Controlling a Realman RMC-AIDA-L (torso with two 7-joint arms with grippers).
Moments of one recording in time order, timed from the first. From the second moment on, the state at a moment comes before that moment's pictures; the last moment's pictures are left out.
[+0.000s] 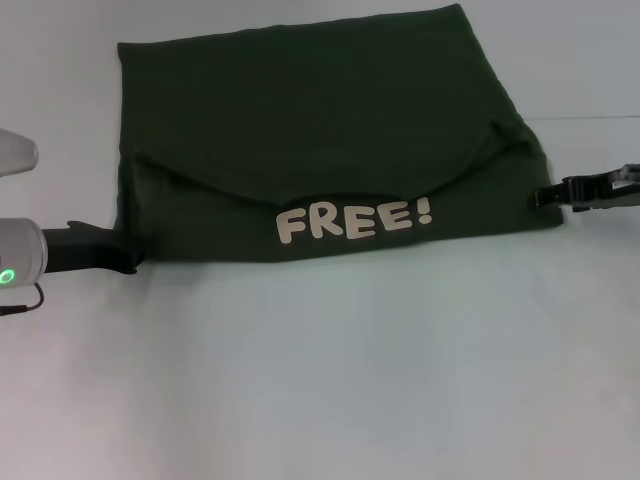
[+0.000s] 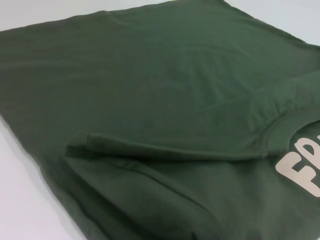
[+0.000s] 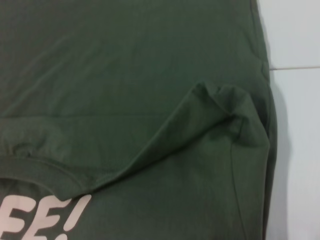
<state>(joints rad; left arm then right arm) -0.70 -2.04 0.61 0.52 2.33 0.97 -1.71 0.85 1.88 -0.80 -0.42 -2.51 -0.90 2.43</state>
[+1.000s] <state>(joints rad) -0.70 -2.03 0.61 0.52 2.33 0.97 -1.71 0.85 1.95 -0.80 -0.36 -2.50 -0.73 2.35</state>
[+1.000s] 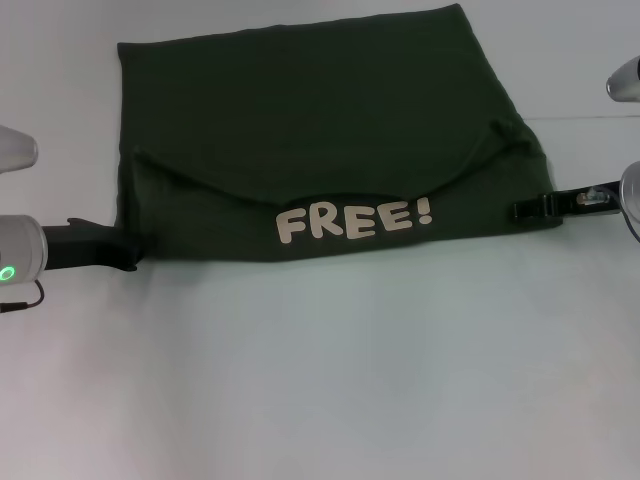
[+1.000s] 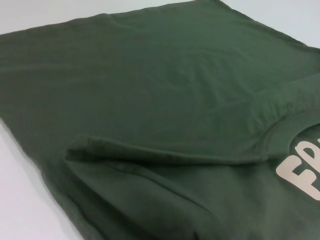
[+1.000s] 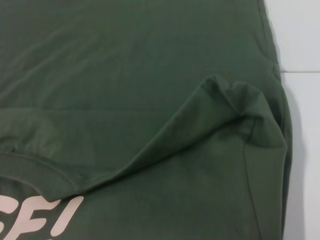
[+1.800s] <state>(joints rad) -0.70 -2.03 0.61 0.53 2.33 0.97 -1.71 0.85 1.95 -0.80 -0.36 -2.50 -0.72 2.35</state>
